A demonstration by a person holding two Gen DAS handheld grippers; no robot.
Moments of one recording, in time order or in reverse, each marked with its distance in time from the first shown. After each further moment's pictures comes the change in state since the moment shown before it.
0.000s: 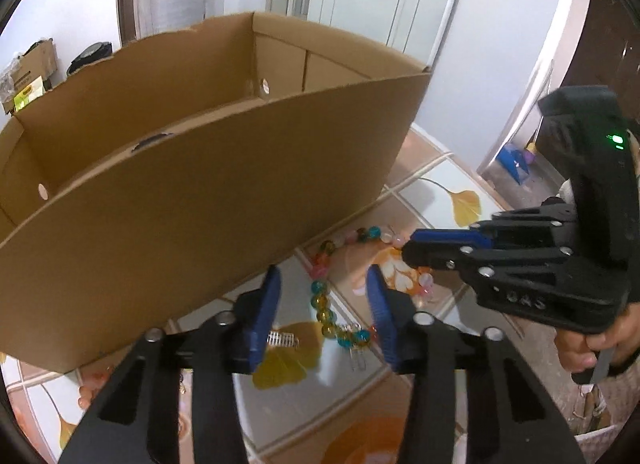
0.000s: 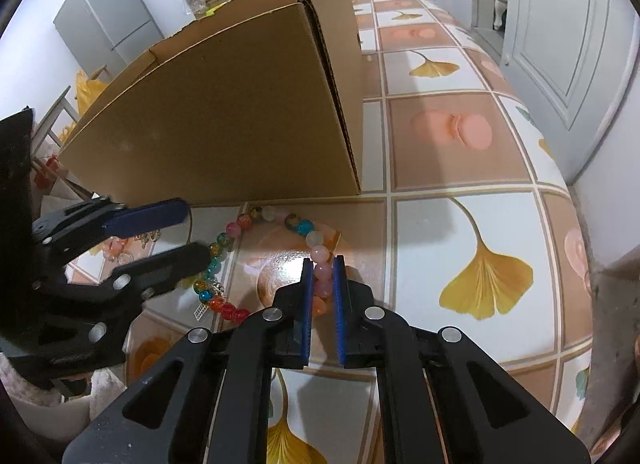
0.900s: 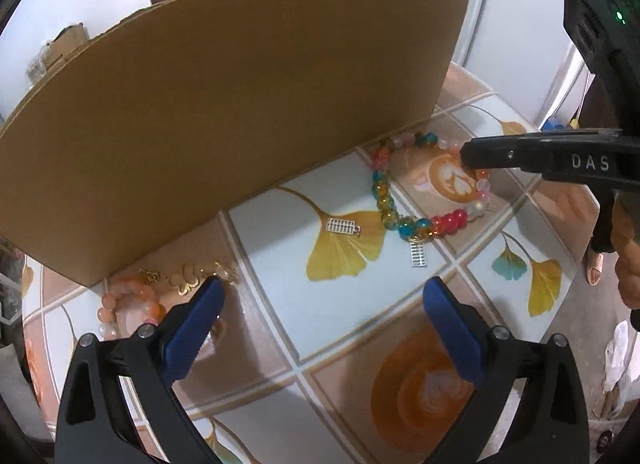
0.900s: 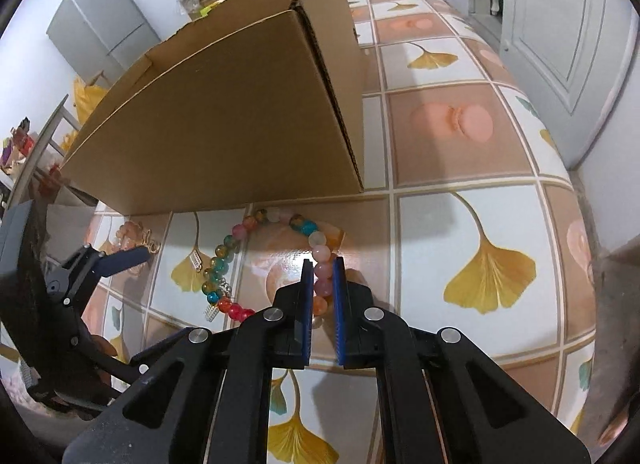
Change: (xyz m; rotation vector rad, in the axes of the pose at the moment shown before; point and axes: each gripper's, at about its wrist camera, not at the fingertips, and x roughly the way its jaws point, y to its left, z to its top) left arm -0.013 0.013 -0.049 -0.015 0.109 0.174; right arm -0.002 0.005 0.005 0.037 0.032 0.008
